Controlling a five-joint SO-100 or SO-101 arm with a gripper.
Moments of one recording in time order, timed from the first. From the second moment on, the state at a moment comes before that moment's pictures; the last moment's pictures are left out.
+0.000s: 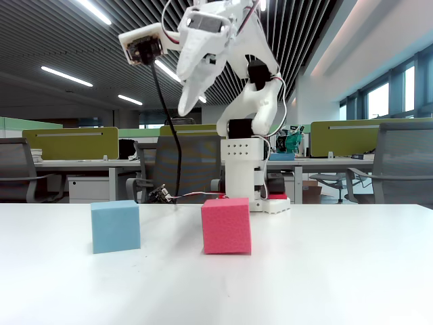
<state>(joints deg) 28.7 137.7 118.6 64.2 -14.0</state>
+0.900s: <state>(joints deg) 45.4 103.0 107.4 55.2 -34.2</state>
